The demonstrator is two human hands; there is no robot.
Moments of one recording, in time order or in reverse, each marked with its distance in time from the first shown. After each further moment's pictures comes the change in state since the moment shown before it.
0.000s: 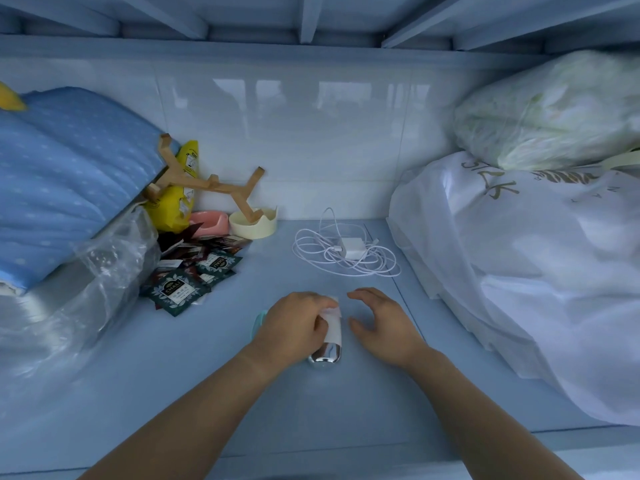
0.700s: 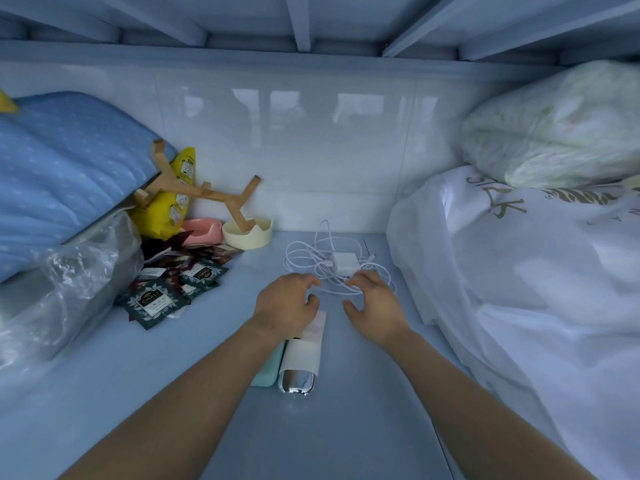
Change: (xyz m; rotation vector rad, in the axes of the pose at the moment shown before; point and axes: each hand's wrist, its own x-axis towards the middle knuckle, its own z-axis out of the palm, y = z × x) left_hand 0.075 -0.019 0.028 0.018 0.057 -0.200; right_hand 0.065 0.042 -0.005 -0.058 0.080 0.017
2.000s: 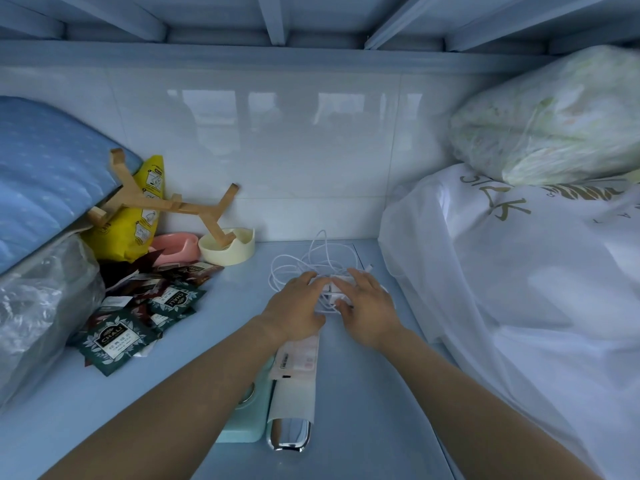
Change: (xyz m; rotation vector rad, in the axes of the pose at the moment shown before) left_hand 0.066 -0.008 0.032 0.076 -0.234 0.239; right_hand 0.043 0.028 0.021 -0.234 -0.100 0.035
